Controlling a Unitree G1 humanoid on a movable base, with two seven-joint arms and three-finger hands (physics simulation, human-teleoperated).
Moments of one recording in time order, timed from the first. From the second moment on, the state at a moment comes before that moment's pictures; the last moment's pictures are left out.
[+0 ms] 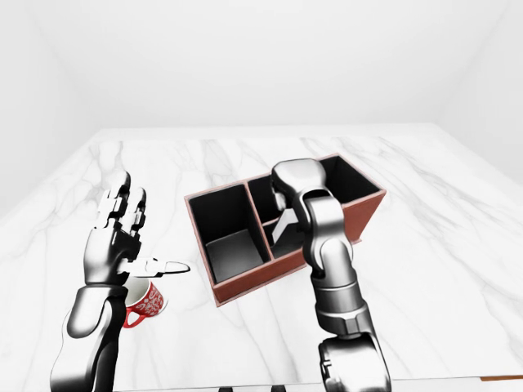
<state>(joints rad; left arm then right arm) 0.07 0.03 0.09 -0.46 -0.03 0.09 -0.10 -0.57 -0.14 0.02 -0.09 -1.40 0.05 0.69</state>
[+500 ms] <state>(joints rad) 0.07 0.03 0.09 -0.47 -0.03 0.09 -0.10 -0.61 -0.13 0.03 0.03 -1.40 0.06 0.63</state>
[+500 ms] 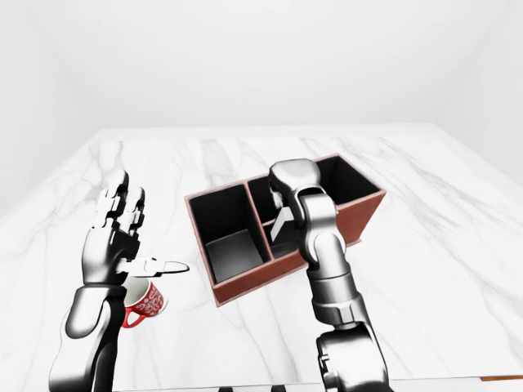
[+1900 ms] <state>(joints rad) 0.06 0.03 0.09 -0.46 -0.03 0.09 -0.10 -0.66 -0.14 0.05 0.36 -1.40 0.06 0.41</state>
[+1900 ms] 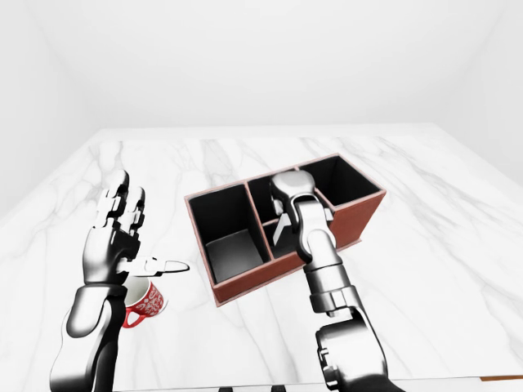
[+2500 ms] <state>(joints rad) 0.07 0.03 0.09 -0.46 -0.02 0.09 -0.10 -0.66 -0.14 0.06 0.42 -1.38 0.05 0.35</state>
